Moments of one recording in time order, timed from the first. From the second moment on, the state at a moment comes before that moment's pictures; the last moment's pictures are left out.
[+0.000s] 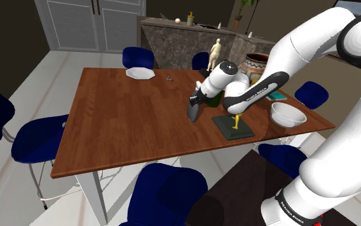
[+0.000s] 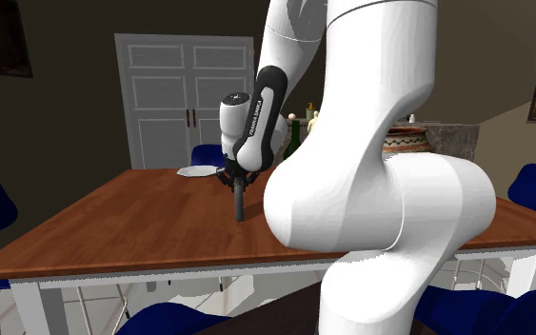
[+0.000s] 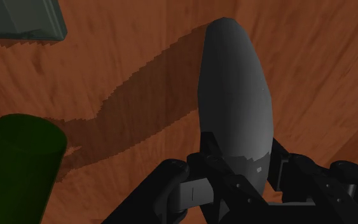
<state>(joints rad) -0.40 0.16 0.19 -2.37 -0.97 2.99 1.12</state>
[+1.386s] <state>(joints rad) -0.43 -0.07 0.30 -2.38 -0.37 2.82 0.59</state>
